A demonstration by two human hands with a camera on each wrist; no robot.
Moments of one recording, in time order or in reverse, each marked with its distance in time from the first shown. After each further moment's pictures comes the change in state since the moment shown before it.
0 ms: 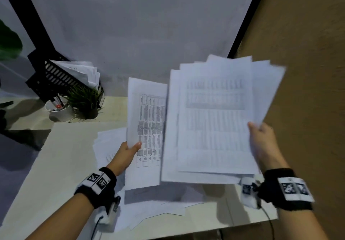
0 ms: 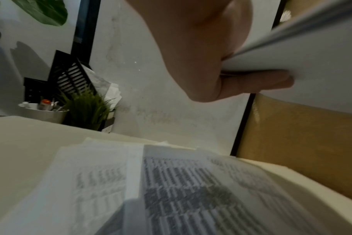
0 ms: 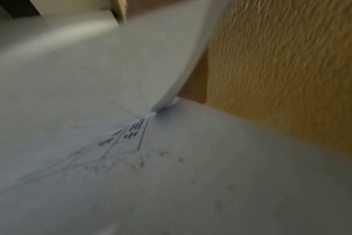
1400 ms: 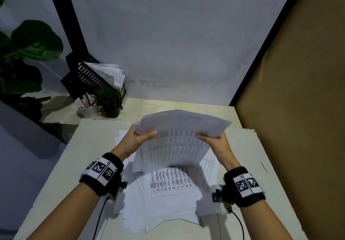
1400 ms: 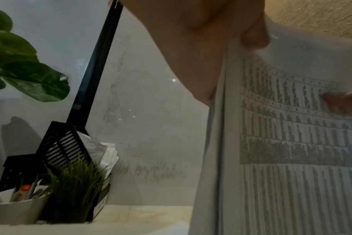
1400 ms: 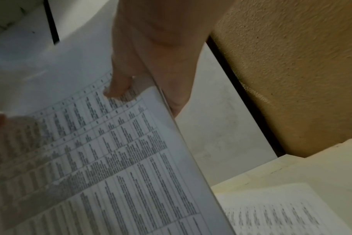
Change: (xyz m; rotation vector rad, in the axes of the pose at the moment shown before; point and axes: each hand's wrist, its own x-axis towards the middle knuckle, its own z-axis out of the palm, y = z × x) left_hand -0.014 0.057 -0.040 -0.132 -0.031 0.299; right_hand -0.048 -0.013 0.137 0.310 -0.565 -0.155
